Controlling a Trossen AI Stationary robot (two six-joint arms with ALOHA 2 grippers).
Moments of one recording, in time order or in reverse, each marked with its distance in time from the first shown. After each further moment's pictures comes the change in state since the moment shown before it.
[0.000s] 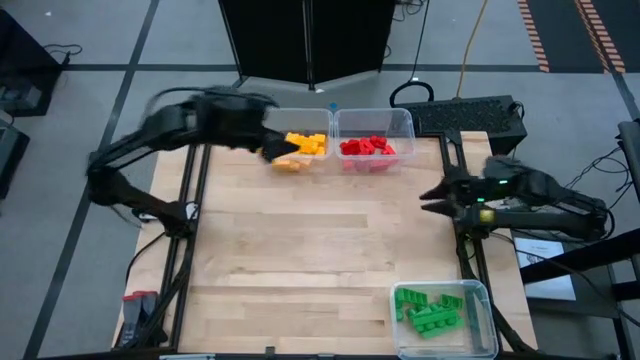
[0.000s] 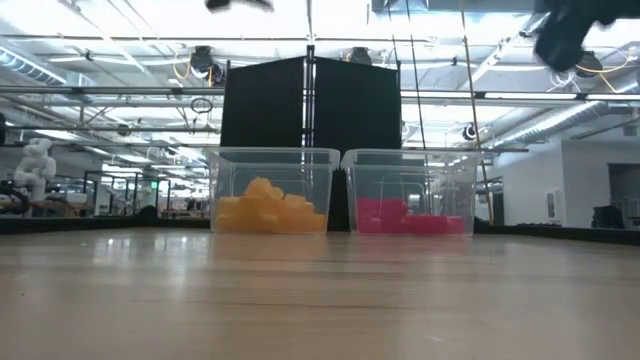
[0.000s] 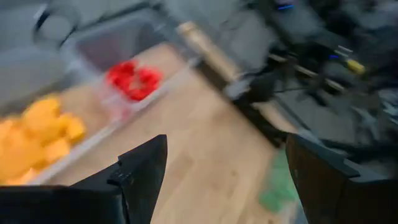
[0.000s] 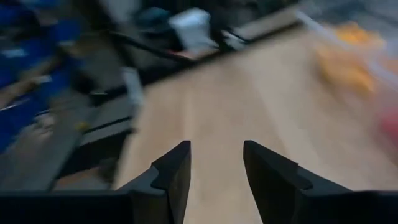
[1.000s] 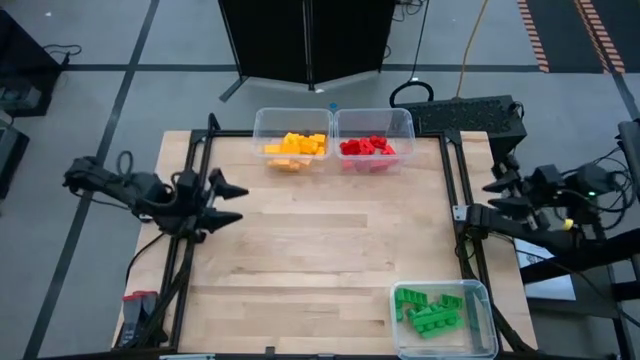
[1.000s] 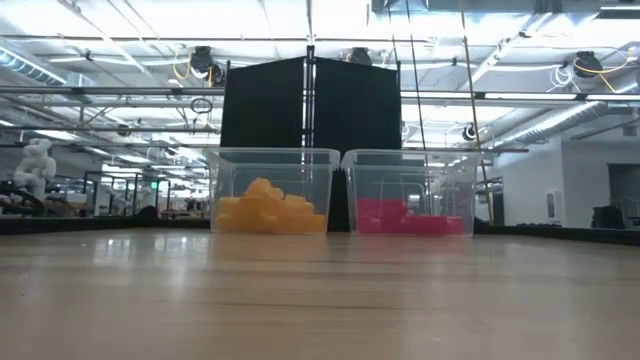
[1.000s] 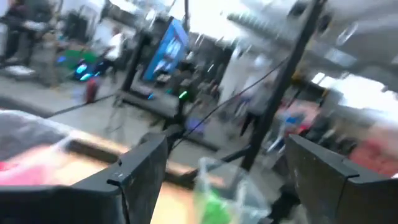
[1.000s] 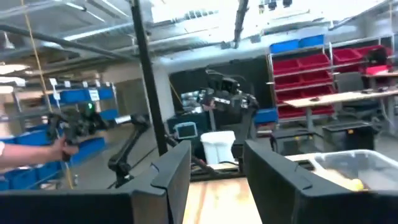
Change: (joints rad) left arm -0.680 -0.742 -1.067 1.063 -0.408 0.307; right arm -0.114 -0.394 0.087 0.100 -0.133 -0.057
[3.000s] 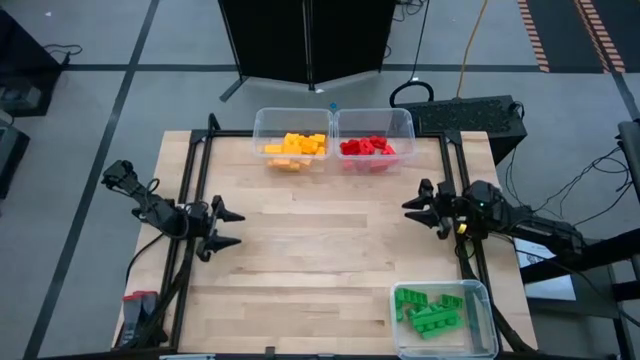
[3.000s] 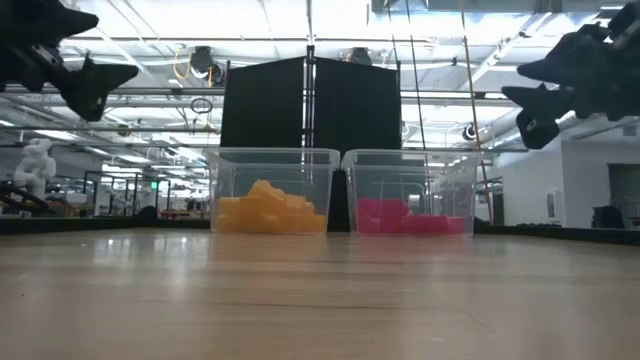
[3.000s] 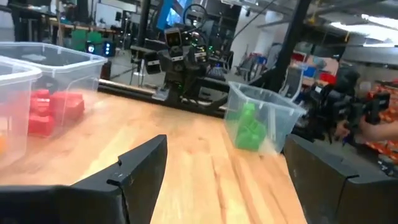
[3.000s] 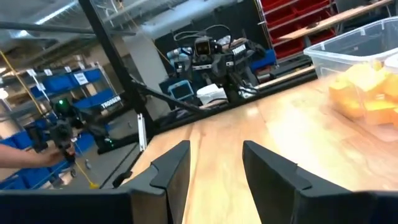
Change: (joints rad) left arm -0.272 -0.591 -0.638 -0.094 -0.246 0.095; right arm 0.003 0.013 -0.806 0.643 0.003 0.163
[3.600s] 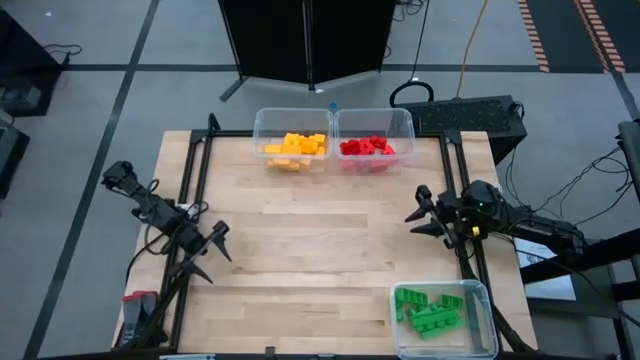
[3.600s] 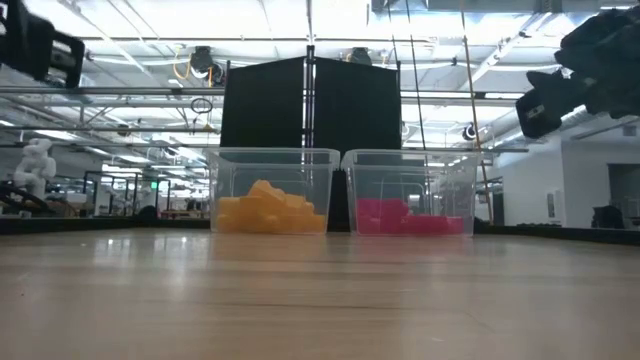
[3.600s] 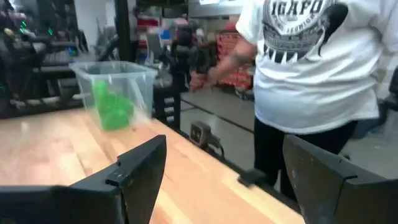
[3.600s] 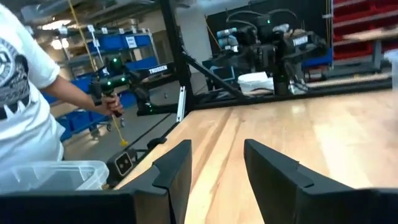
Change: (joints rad) left arm 0.013 -0.012 -0.001 -0.042 0.660 0.167; right arm 0.000 0.020 0.000 0.015 -0.242 -0.172
